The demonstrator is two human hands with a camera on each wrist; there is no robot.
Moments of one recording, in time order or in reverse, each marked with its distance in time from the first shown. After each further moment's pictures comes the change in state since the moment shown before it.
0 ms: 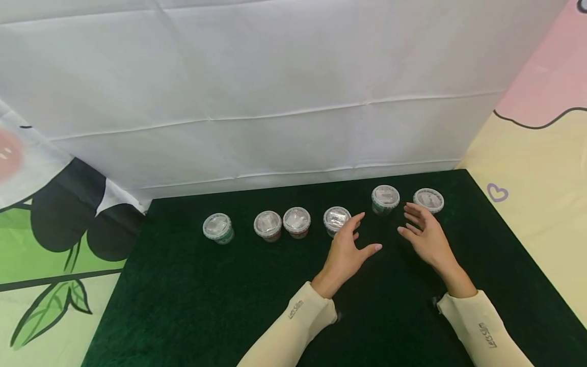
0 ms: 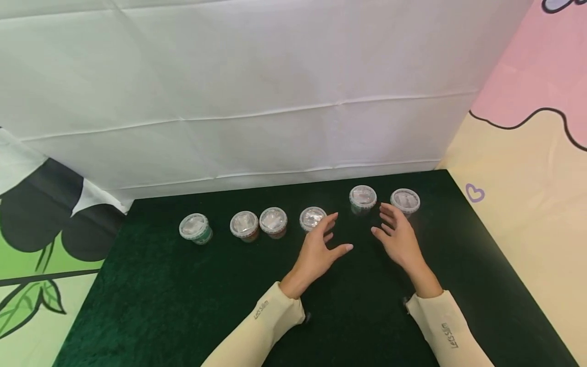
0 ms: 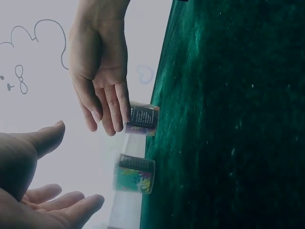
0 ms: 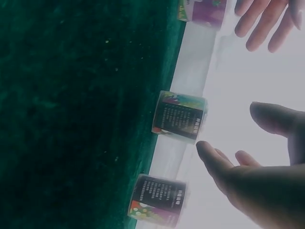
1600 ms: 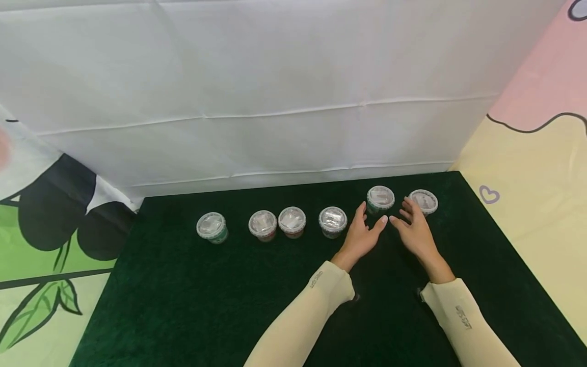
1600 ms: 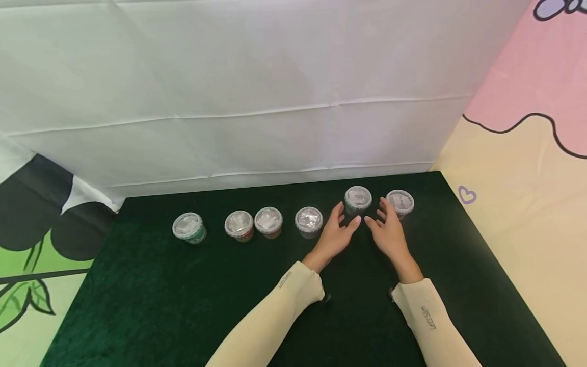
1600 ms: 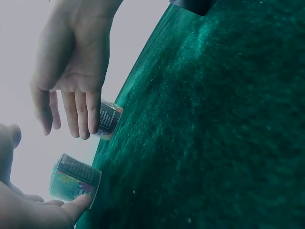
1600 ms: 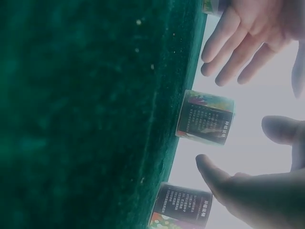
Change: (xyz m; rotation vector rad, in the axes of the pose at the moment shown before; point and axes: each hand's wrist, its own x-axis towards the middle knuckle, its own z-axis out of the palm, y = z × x) left_hand 0.059 -0.016 0.052 -0.209 -0.008 -0.179; right_hand 0.025 0.016 0.014 0.019 0.064 0.131
